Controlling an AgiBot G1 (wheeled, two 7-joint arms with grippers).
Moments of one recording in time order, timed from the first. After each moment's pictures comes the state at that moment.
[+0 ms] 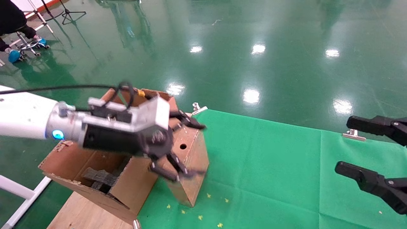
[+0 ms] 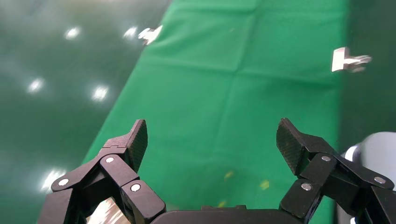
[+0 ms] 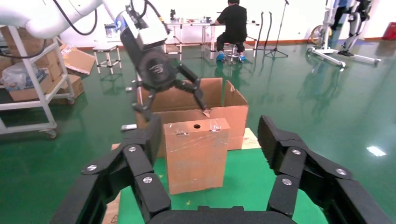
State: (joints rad) left arm -1.31 0.55 0.43 -1.33 1.26 1.40 -0.38; right arm 1.05 -0.56 -0.34 1.21 -0.66 -1.41 0.14
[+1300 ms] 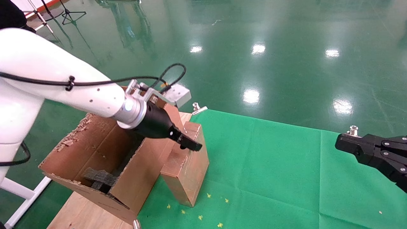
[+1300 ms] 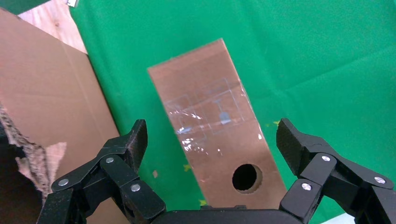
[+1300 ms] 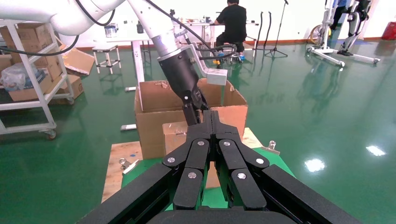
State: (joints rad) left arm -1.62 0.86 0.77 -1.35 1.95 1.53 -1.52; right arm 1.05 -0.56 -0.34 1.21 -0.66 -1.41 0.14
